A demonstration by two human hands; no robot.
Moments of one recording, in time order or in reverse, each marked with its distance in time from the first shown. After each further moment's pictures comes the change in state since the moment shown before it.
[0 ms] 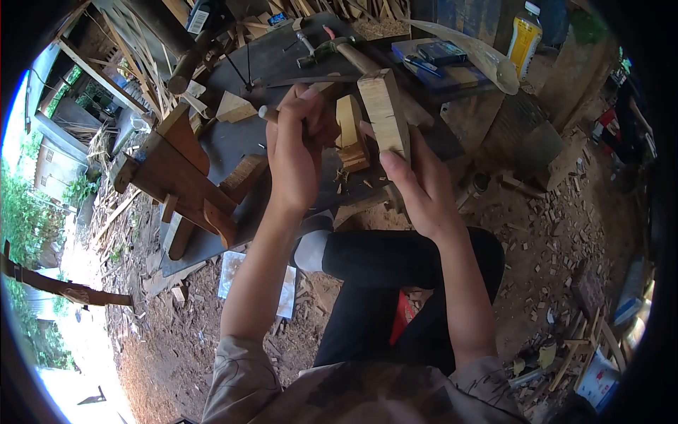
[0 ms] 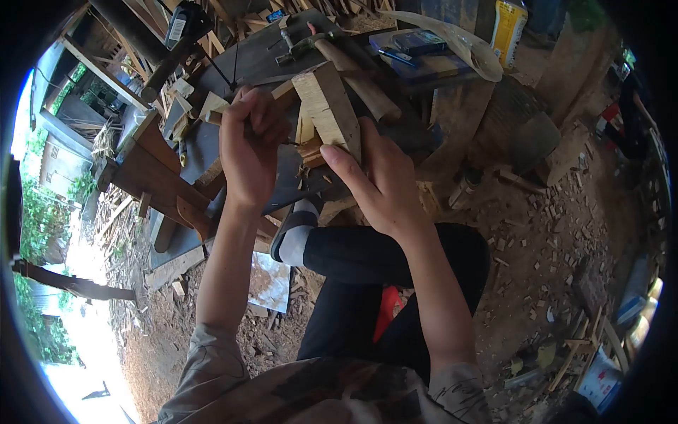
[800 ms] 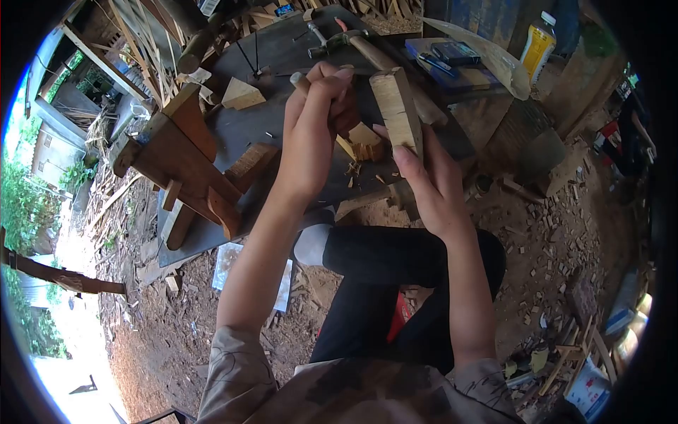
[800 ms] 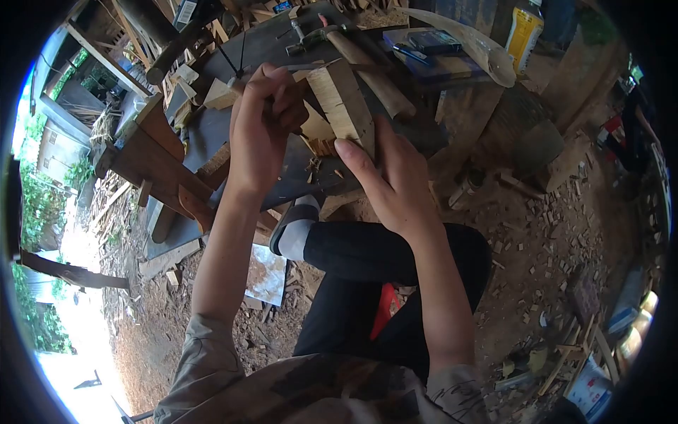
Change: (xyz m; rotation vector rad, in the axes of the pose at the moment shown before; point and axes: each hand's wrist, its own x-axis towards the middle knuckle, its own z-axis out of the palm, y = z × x) left_hand 0.006 0.008 0.003 -0.010 -0.019 -0.050; right_hand 0.001 -0.001 0.003 -0.015 -0.015 0.022
